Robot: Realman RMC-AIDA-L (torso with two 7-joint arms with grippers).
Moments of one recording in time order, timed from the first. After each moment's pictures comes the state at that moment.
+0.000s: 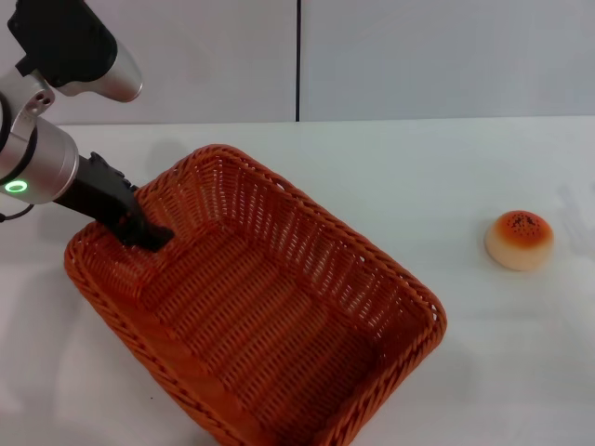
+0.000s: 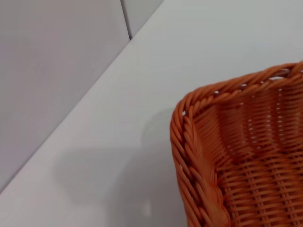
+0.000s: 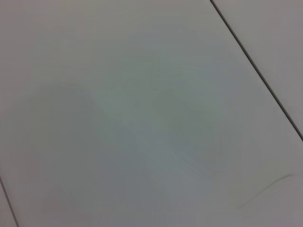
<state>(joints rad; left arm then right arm) -0.47 -2.07 1.38 1.50 2.66 1.52 -2.35 0.27 2.08 0.00 0.09 1.56 1.63 -2.47</state>
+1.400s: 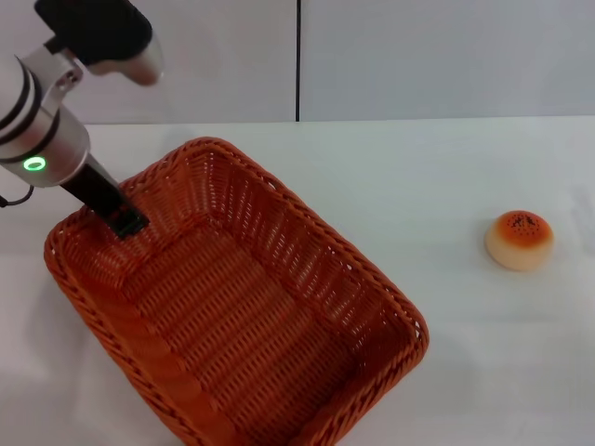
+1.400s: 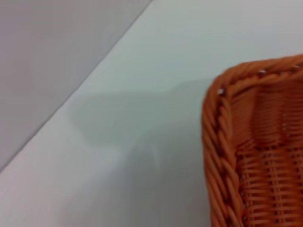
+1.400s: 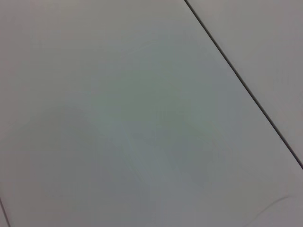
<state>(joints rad) -0.60 -2.08 1.41 1.43 2.81 1.62 -2.53 0.26 2.08 0.03 0.09 1.56 1.69 -2.45</state>
